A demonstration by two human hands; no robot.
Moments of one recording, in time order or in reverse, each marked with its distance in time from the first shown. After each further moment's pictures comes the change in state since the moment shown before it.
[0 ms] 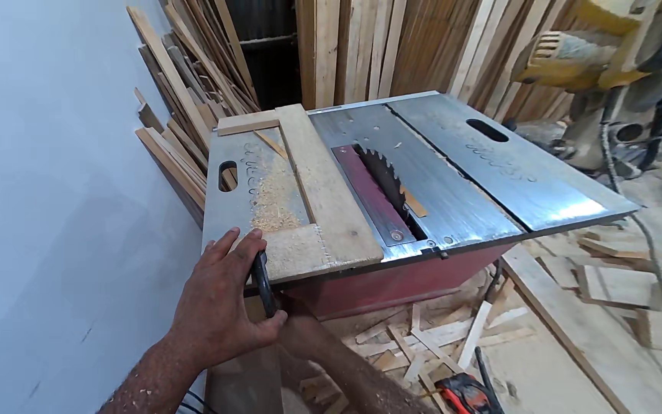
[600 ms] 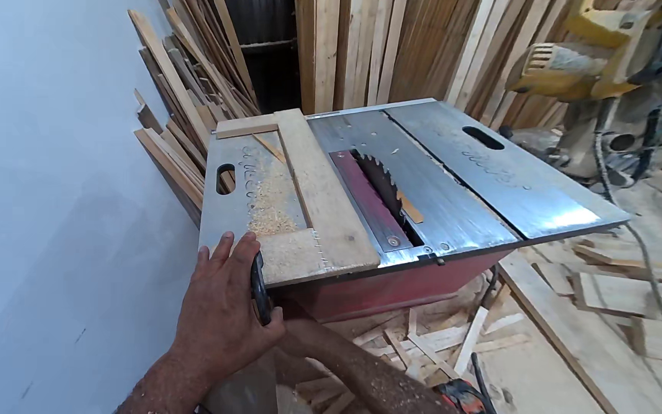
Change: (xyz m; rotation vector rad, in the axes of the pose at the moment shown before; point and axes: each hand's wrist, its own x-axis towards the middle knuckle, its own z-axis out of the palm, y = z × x) left_hand -0.004 0.018 0.011 0.163 0.076 -0.065; right_hand 0.001 -0.006 -0.016 -0.127 -0.130 -0.102
